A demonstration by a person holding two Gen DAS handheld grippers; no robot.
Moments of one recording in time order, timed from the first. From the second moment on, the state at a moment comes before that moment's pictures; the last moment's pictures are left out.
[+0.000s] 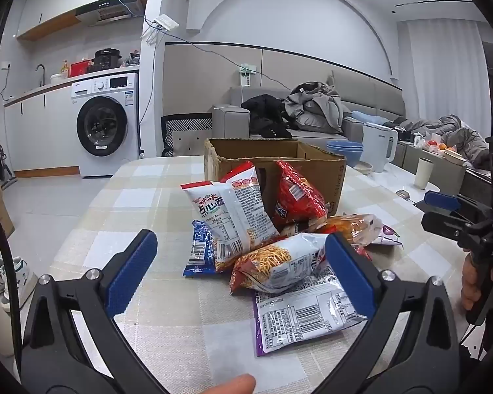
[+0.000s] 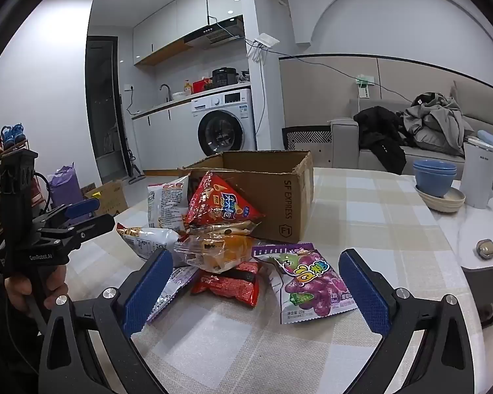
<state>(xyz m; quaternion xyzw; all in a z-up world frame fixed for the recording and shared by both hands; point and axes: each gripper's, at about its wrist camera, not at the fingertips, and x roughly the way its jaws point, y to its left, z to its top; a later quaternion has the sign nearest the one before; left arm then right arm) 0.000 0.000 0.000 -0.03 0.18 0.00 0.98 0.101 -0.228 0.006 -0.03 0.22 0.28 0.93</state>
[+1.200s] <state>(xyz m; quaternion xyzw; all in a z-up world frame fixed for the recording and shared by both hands) 0.000 0.000 0.000 -0.03 0.19 0.00 0.98 0.103 -0.230 0.005 -0.03 0.22 0.28 0.93</state>
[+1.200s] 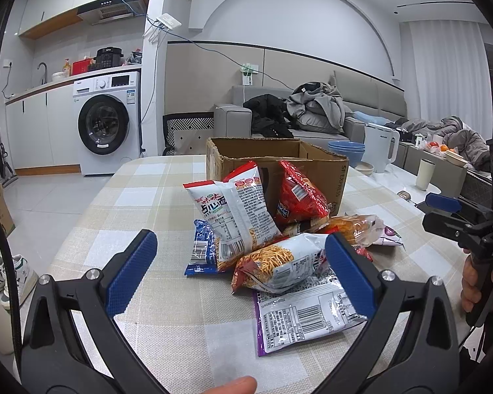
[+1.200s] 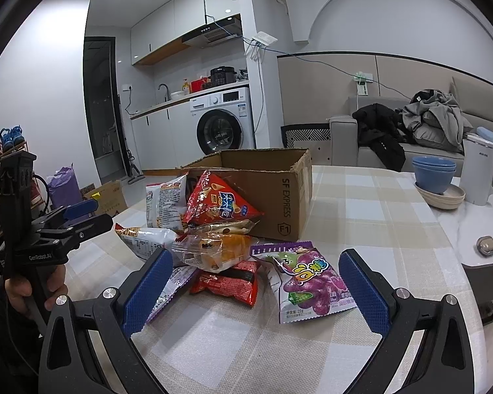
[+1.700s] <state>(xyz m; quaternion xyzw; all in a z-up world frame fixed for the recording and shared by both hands) 0.000 0.000 0.000 -0.03 0.19 0.00 0.98 0.103 -0.230 0.006 -0.03 0.22 0.28 0.93</state>
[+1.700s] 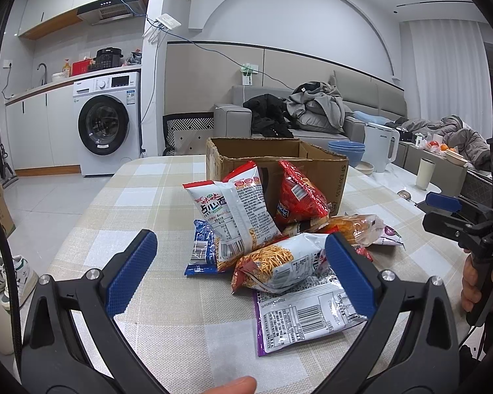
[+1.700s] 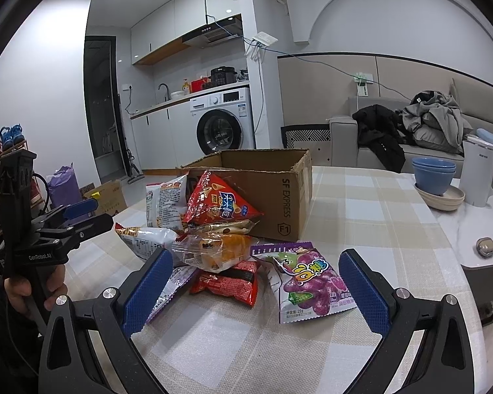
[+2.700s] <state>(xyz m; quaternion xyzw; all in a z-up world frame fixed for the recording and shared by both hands) 0.000 0.000 0.000 -0.03 0.19 0.00 0.98 0.105 -0.233 0.005 -0.03 0.22 0.28 0.93</state>
